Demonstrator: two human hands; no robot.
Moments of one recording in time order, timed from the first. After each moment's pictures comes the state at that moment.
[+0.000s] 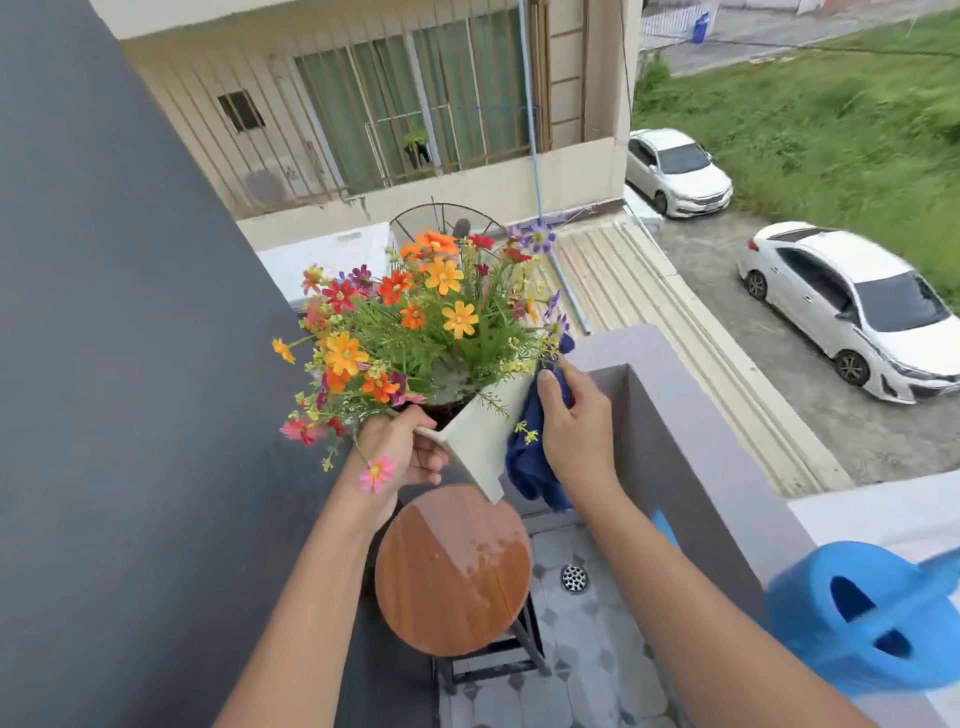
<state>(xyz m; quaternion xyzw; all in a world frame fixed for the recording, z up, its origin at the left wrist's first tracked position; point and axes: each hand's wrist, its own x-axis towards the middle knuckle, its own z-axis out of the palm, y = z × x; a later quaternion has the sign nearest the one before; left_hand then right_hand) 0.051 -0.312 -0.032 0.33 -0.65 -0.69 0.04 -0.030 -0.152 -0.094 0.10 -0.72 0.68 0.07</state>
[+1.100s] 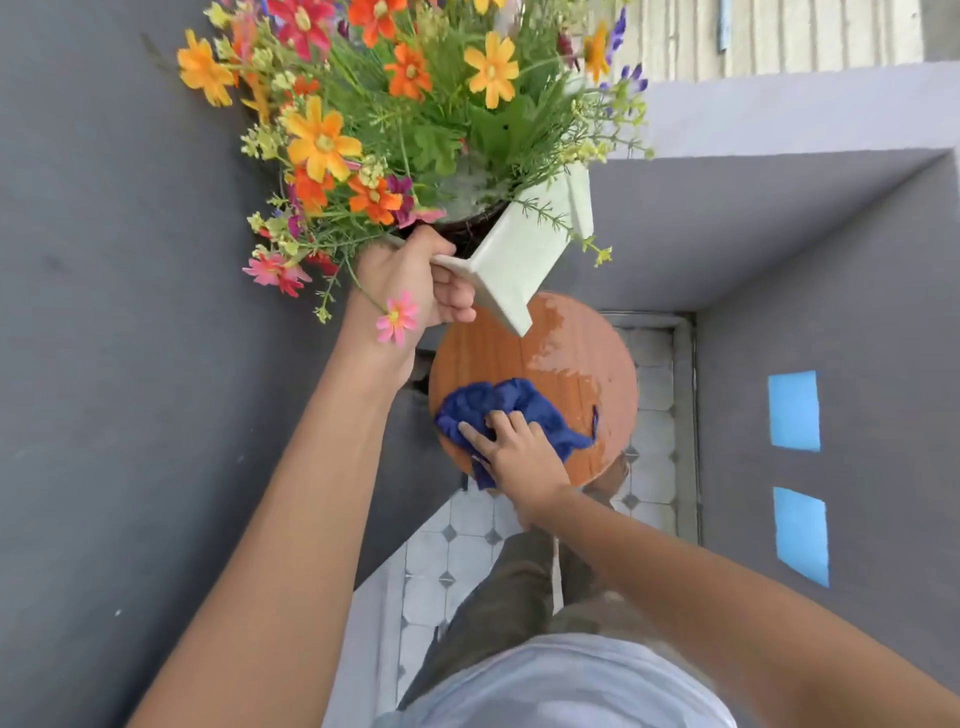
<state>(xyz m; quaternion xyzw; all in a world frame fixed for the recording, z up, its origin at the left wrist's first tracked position) 0.011 -0.463 -0.182 0.48 -0.55 -0.68 0.10 0.078 -0.302 -0.430 0.51 -0.83 0.10 -0.20</state>
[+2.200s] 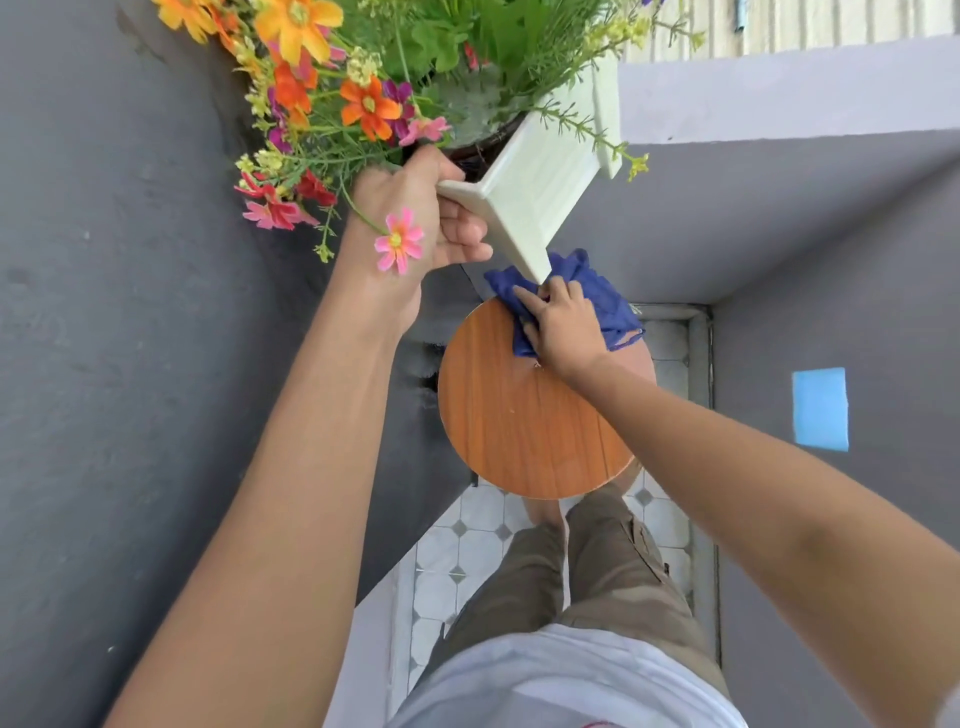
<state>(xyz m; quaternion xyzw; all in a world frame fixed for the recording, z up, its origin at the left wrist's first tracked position) -0.023 -0.481 -0.179 0.42 -0.58 -0.69 0.12 -0.075 -0.351 -0.440 0.39 -0.90 0.16 -0.13</state>
